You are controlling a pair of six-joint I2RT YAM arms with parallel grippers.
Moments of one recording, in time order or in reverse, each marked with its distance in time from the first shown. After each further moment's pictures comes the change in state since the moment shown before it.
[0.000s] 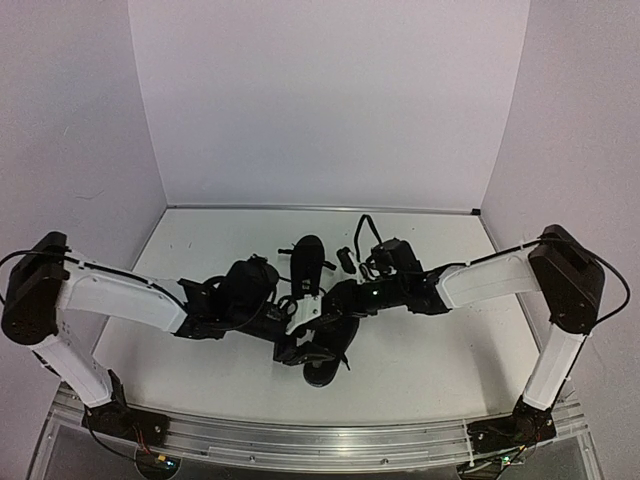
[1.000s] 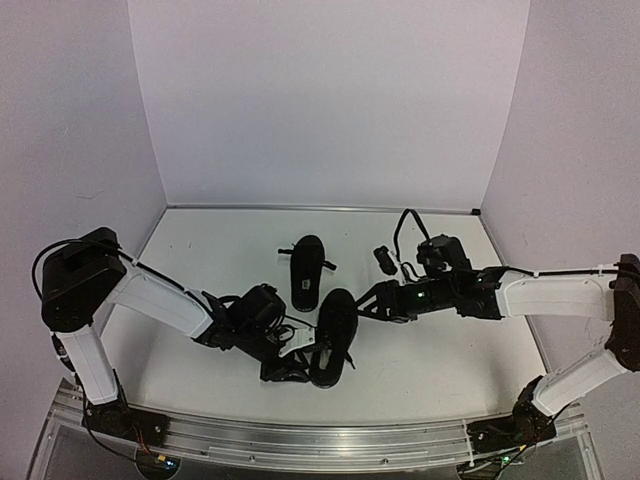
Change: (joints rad) left arm 0.063 0.187 -0.045 -0.120 0.027 0.008; right arm -0.043 -0.414 -0.198 -0.231 -0.048 0.003
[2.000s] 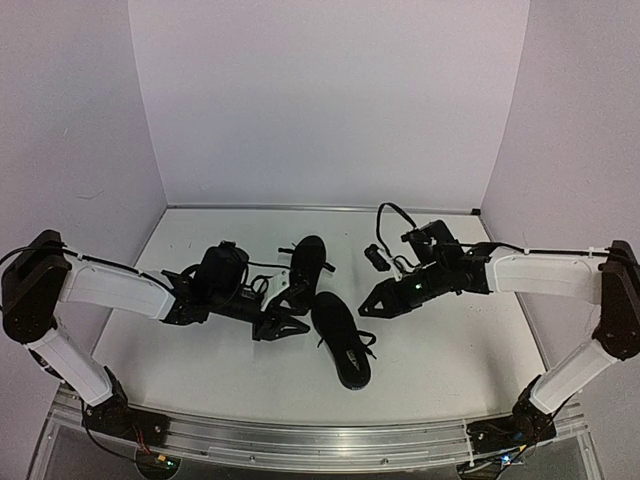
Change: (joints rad) left arm 0.152 -0.241 -0.056 0.189 0.098 -0.048; right arm -0.052 0.109 0.192 -0.331 -0.021 -0.350
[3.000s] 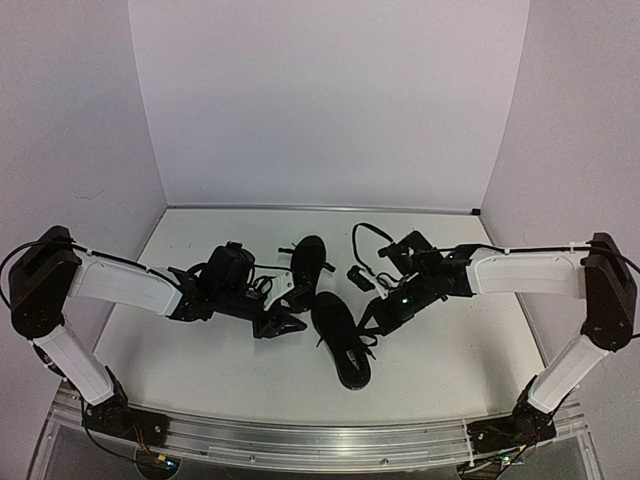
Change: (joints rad) left arm 0.015 0.047 0.038 -0.072 -0.105 0.049; right arm 0.086 0.096 0.057 -0.121 0.037 -0.097
